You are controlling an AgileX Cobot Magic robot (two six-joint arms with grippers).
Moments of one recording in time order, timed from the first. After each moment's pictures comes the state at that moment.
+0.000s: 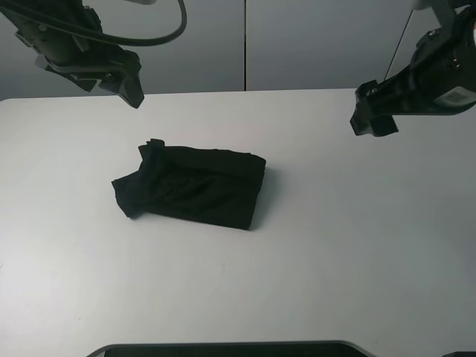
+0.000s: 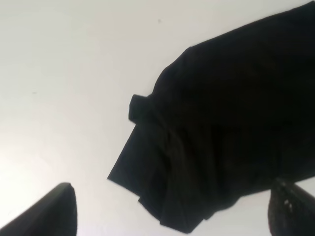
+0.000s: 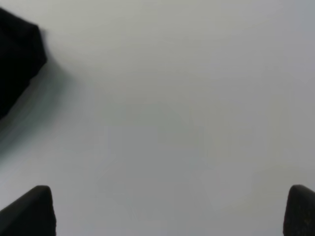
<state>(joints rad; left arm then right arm) -0.60 1.57 -1.26 0.06 0.93 -0.03 0.53 1.17 -0.84 -0.28 0.85 0.32</state>
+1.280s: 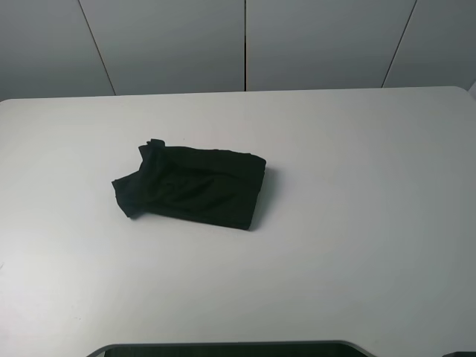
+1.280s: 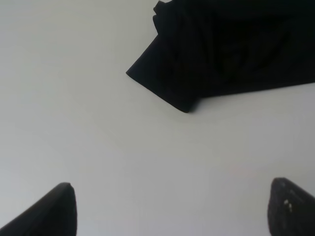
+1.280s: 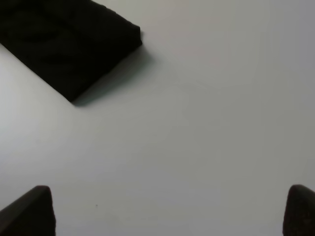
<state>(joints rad) -0.60 0.48 -0.55 0.09 0.96 -0.15 0.53 0.20 -0.53 -0.01 1.09 0.02</state>
